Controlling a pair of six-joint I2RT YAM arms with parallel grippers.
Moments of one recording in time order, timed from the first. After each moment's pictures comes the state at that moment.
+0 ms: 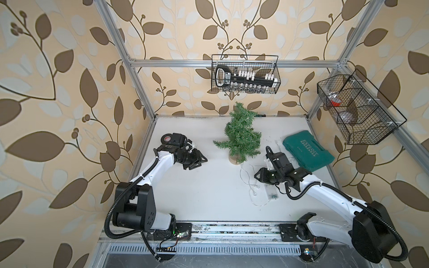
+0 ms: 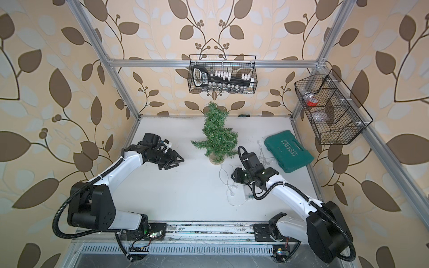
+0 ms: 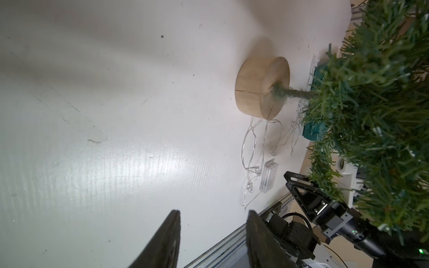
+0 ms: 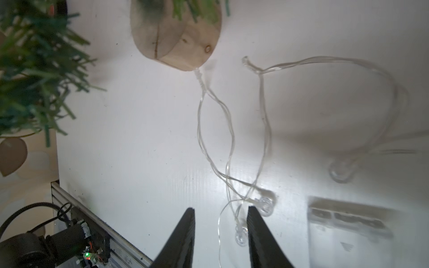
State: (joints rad) left arm -0.10 1.41 0.99 -0.71 0.65 -0.56; right arm 0.53 1.19 0.65 -0.41 -0.22 0.69
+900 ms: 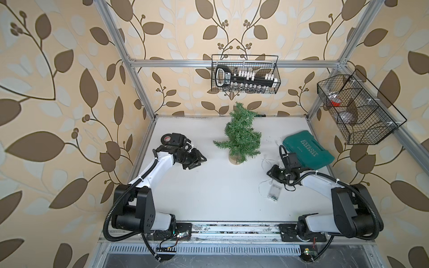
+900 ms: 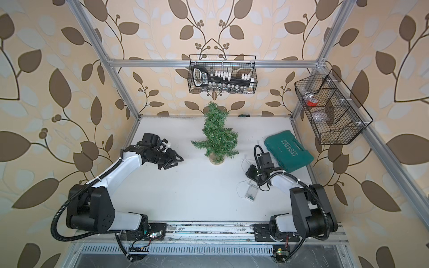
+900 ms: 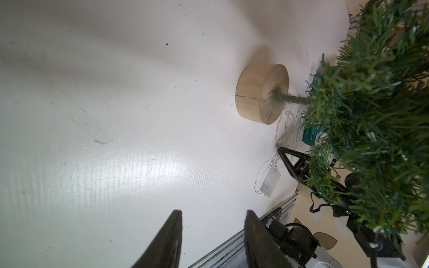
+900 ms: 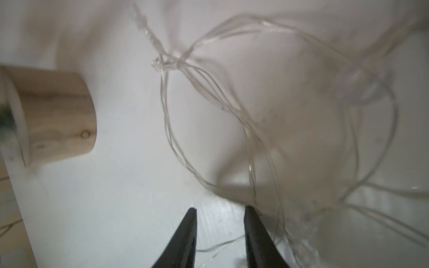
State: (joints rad) left arm -0.10 1.39 0.98 -0.70 0.63 -0.59; right arm 0.08 1.42 0.60 -0.26 -0.23 0.63
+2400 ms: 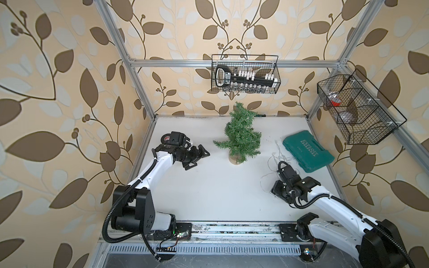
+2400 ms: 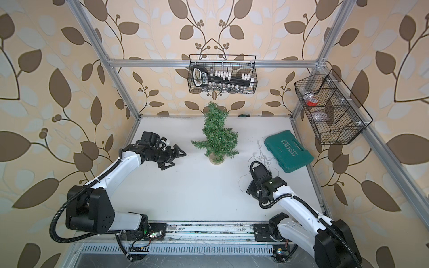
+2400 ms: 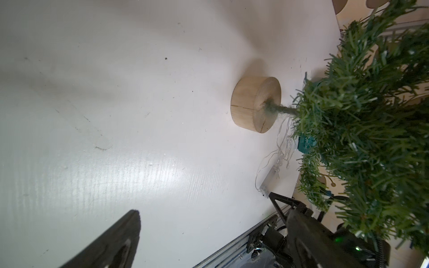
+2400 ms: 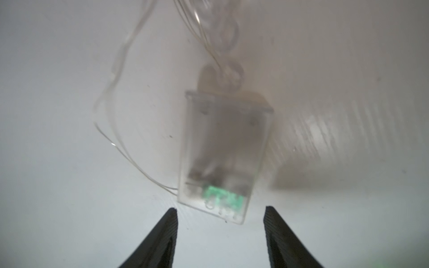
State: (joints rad) left arm -0.10 1.38 1.01 -0.70 0.60 -0.62; right arm 0.37 1.03 0.55 -0.76 0.03 0.99
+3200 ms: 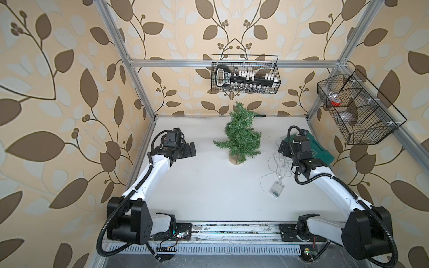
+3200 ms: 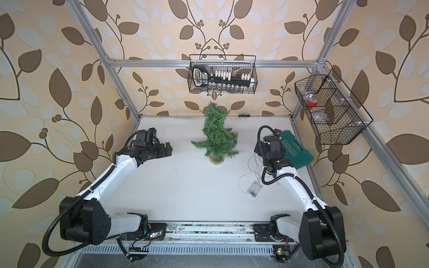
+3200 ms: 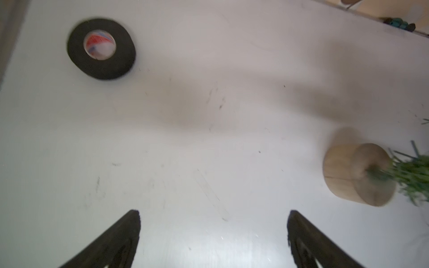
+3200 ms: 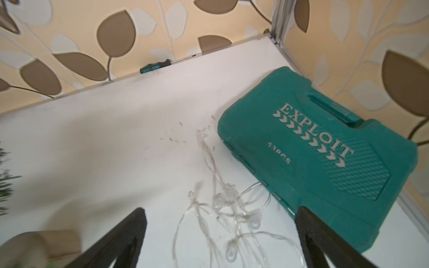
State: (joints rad) left arm -0.10 1.23 0.89 -0.49 -0.02 -0.26; right arm 0.12 1.20 0.73 -0.15 0.40 0.33
